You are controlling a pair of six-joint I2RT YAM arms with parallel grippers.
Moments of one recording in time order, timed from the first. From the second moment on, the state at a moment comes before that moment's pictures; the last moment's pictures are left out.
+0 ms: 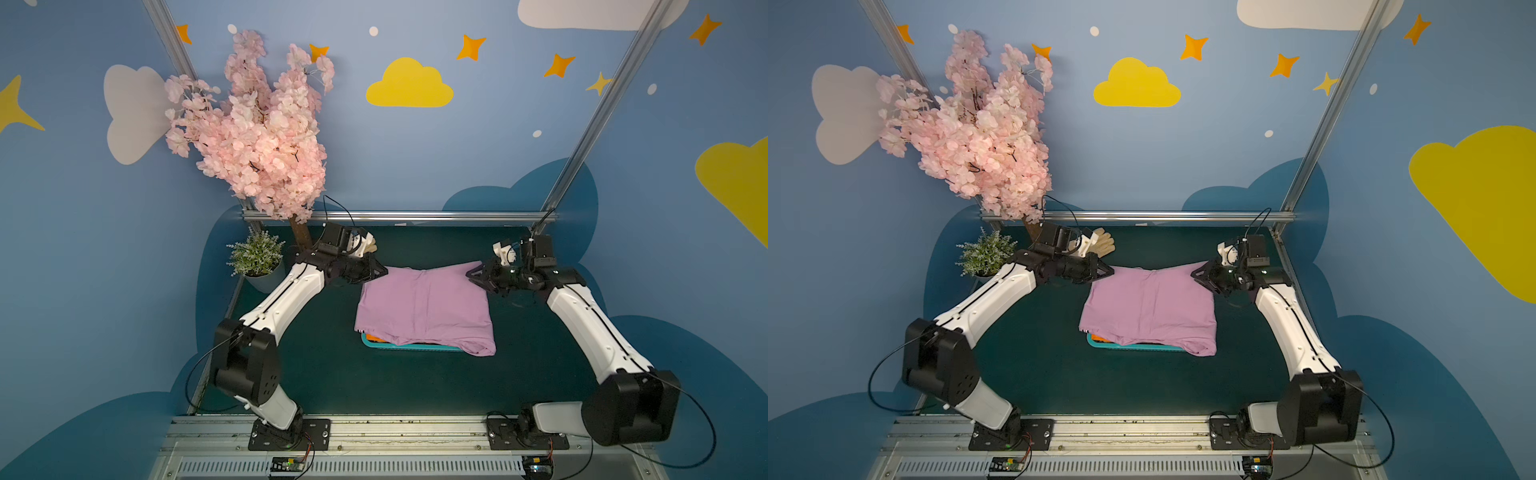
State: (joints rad) left arm -0.32 1.68 1.40 -0.56 0.66 -0.50; right arm 0.13 1.40 1.19 -0.66 -0.65 0.70
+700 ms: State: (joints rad) left arm -0.22 1.69 1.34 -0.50 0.73 -0.53; right arm 0.01 1.43 1.18 -0.55 -0.71 0.76
